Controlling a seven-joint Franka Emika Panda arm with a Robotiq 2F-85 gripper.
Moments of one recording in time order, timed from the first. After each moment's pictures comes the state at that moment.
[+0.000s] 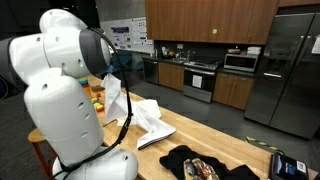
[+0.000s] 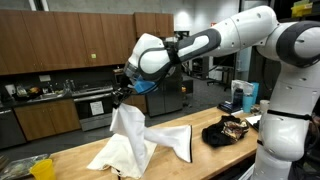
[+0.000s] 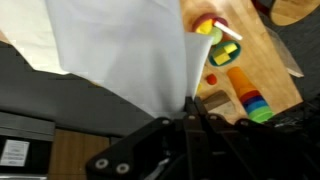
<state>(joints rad) 0.40 -0.13 0.37 -2.02 0.22 2.52 0.10</state>
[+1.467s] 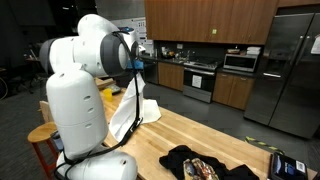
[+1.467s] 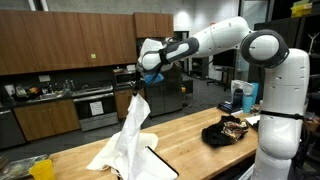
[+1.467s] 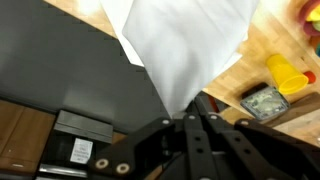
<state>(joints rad) 0.24 0.03 0.22 -1.84 0.04 2.38 0.03</state>
